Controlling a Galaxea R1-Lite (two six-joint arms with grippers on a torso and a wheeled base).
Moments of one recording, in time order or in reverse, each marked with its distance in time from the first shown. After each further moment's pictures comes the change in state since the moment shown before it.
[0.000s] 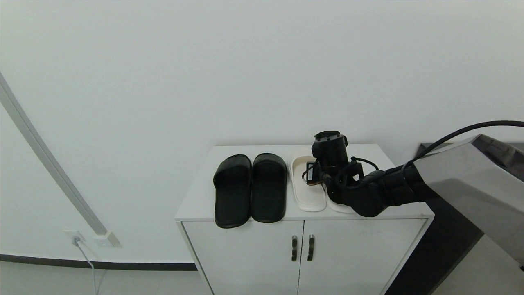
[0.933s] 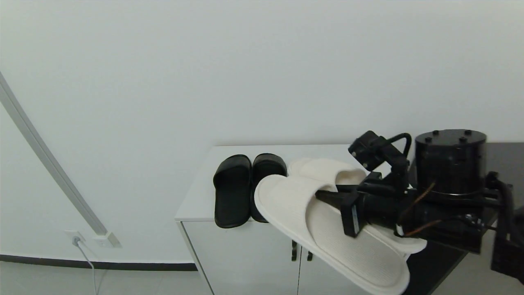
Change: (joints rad) left arm 0.000 0.000 0.000 0.000 0.000 0.002; right arm 0.120 -0.644 0.657 -0.097 0.675 -0.302
